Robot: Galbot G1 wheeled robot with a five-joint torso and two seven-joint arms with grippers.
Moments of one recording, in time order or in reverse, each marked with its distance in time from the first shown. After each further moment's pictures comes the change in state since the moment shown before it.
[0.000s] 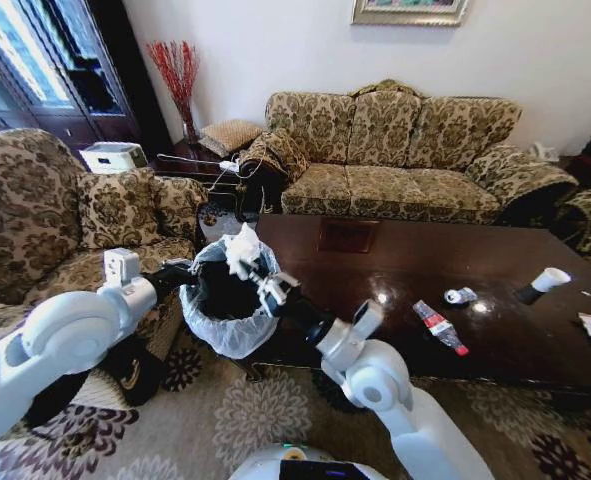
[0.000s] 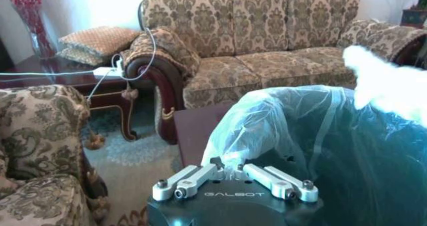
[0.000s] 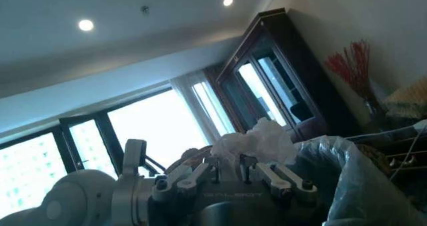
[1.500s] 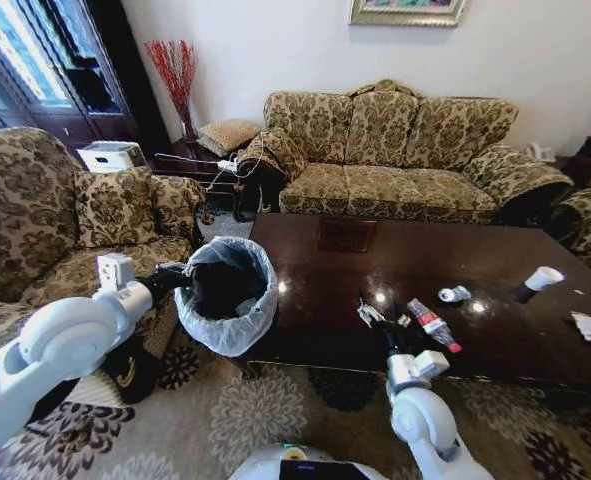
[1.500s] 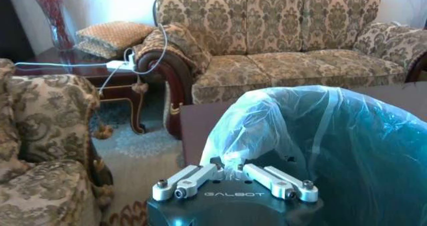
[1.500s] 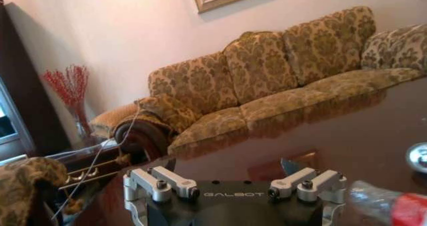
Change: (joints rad) left arm 0.012 -0.077 -0.007 0.015 0.033 0.024 -0.019; right arm -0.506 0.098 0.505 -0.129 -0.354 0.238 0.368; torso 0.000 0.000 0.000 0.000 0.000
